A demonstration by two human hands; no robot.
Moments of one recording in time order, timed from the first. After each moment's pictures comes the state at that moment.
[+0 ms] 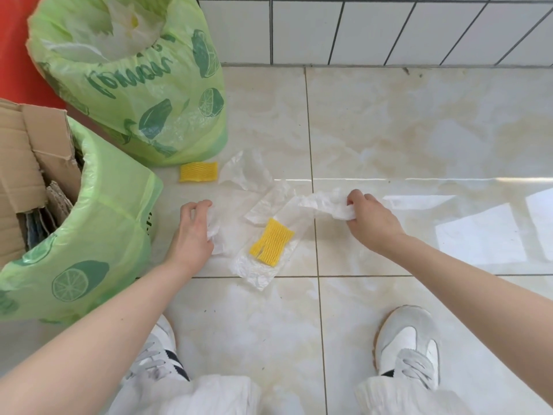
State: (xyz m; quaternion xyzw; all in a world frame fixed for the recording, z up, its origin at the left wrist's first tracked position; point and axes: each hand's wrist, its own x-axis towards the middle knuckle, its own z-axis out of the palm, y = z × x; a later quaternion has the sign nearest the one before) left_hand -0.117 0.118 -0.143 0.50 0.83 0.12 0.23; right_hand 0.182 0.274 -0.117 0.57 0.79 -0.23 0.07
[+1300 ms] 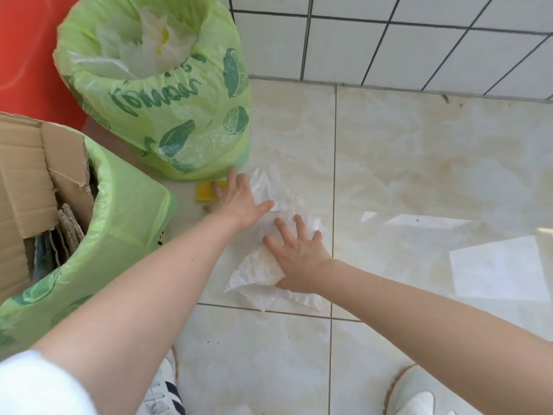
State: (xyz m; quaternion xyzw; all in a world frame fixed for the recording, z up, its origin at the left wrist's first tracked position) left_hand -0.120 0.249 -0.136 0.42 0.86 0.01 0.28; right_hand 0.048 0.242 -0.125 0.25 0.92 -0.11 0.29
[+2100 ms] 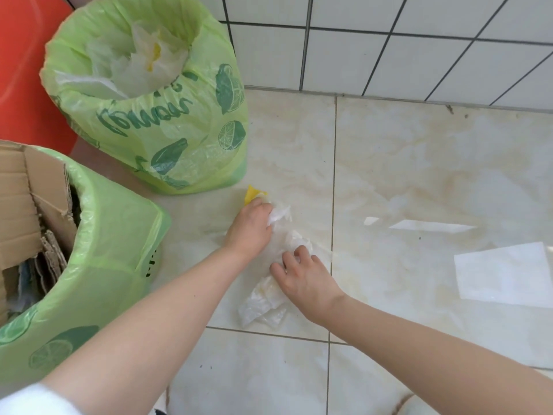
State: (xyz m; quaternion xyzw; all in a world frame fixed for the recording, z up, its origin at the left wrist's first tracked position) left_hand -0.093 0.251 -0.144 0.56 0.78 0.16 0.20; right_hand 0.074 0.243 -0.145 0.22 0.96 -0.03 0.15
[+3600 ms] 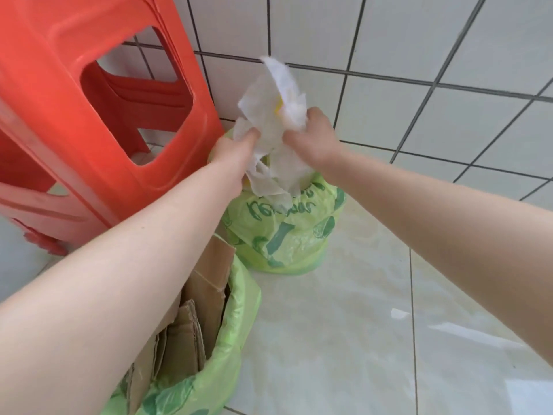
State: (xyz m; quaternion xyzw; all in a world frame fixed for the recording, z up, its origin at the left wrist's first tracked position) left_hand -0.316 0.299 0.056 0.09 0.75 0.58 0.30; right_hand -0.216 0.389 0.074 0.40 0.77 -0.45 -0.22
